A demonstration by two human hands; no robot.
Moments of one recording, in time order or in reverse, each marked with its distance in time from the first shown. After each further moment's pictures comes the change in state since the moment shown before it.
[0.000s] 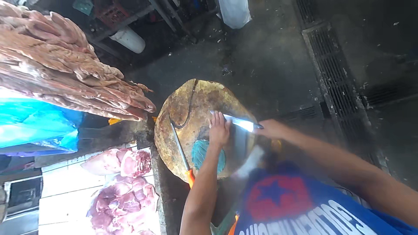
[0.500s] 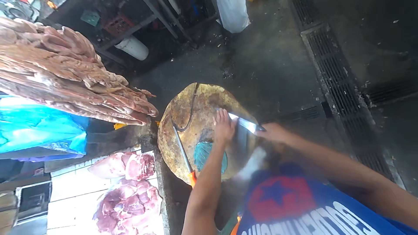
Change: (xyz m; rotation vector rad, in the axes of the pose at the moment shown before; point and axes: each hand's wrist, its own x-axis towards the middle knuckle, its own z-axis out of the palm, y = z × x) left_hand 0.021 0.018 -0.001 -0.004 0.003 0.005; right_hand -0.012 0.003 0.010 0.103 0.039 0.044
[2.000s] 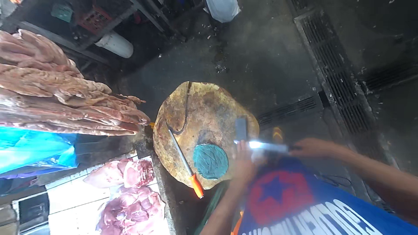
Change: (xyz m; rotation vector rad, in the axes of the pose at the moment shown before) left_hand -0.132 0.077 0.012 -0.033 -0.252 0.029; right_hand -0.095 0.069 -0.028 -0.136 -0.296 0.040
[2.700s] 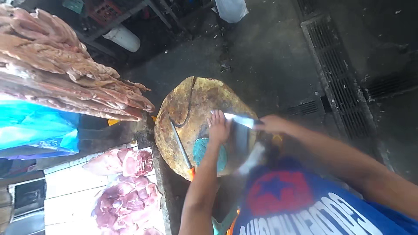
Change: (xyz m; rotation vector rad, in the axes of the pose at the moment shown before) left_hand 0.109 -0.109 -0.042 0.053 0.156 -0.069; right_hand 0.106 -0.091 -0.033 0.068 0.158 -0.001
